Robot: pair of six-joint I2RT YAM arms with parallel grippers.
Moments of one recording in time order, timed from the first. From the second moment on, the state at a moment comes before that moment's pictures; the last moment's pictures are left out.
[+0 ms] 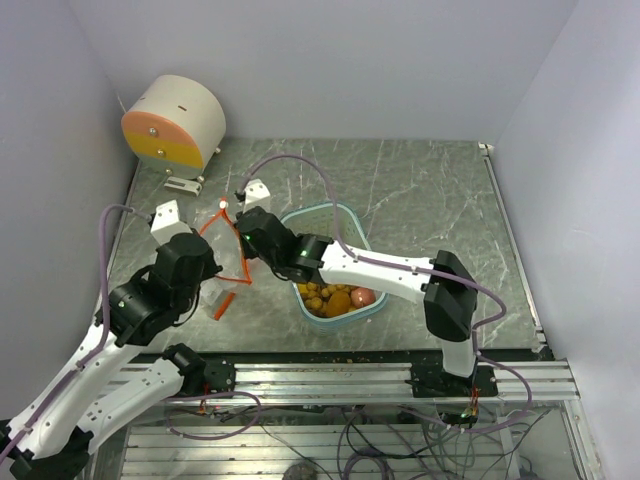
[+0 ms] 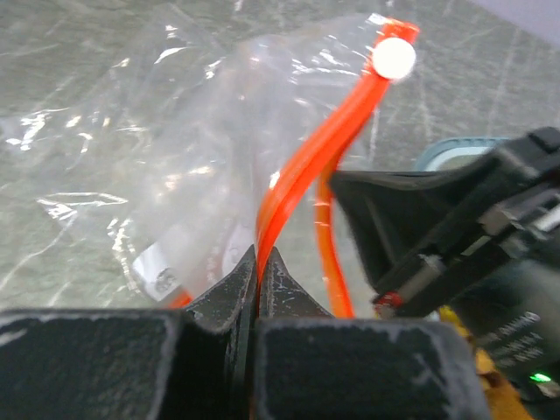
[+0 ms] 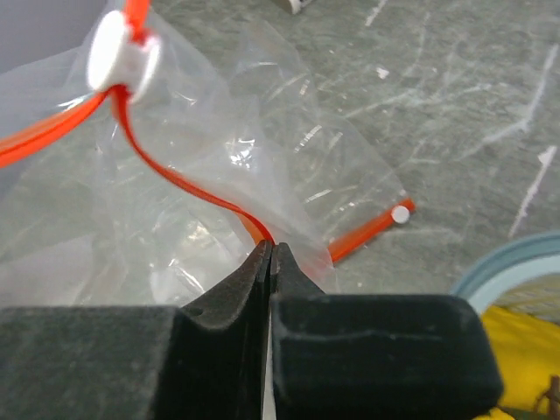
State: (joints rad) left arm -0.67 0.67 0.94 -0.81 -0.61 -0.73; right arm 1.16 1.95 1.65 -0.15 0.45 0.41
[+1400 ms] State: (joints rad) left arm -0.67 0.62 0.94 -0.87 -0.75 -0.74; right arm 1.16 1.86 1.59 0.01 0.01 0.28
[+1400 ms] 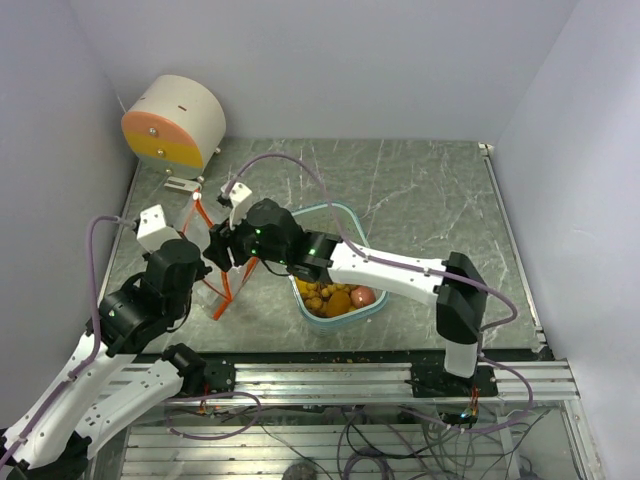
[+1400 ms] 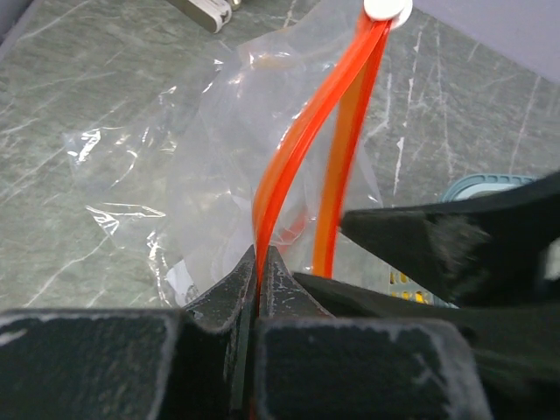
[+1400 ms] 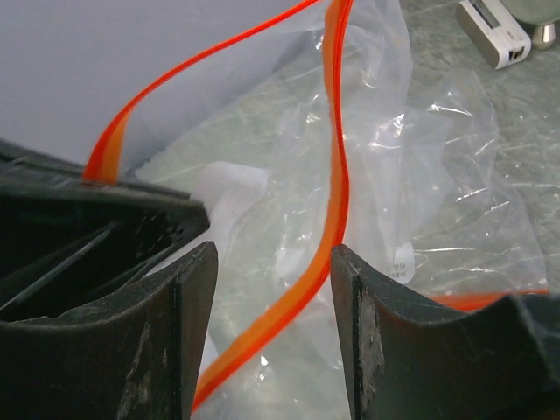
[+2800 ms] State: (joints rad) left arm -0.67 0.59 0.92 -0.95 -0.77 -0.79; right arm 1.08 1.75 1.32 0.09 0.31 0.30
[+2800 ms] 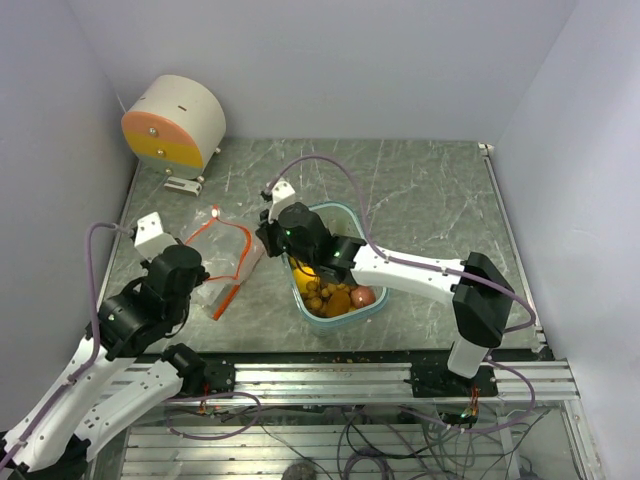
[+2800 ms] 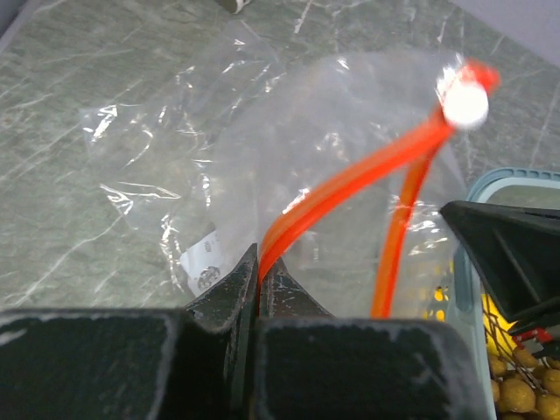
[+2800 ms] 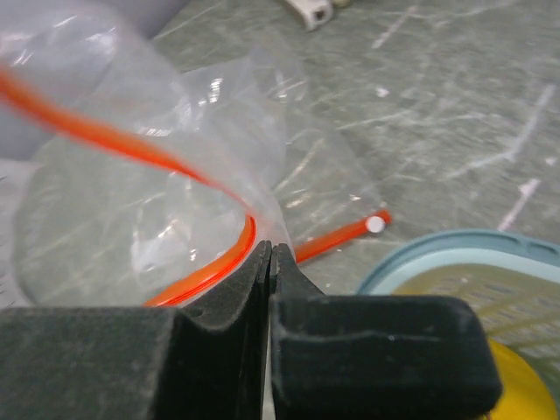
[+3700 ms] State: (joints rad) left arm -0.67 0.67 0.85 -0.76 -0.67 -0.78; right arm 1.15 1.90 1.56 -0.13 0.48 0.32
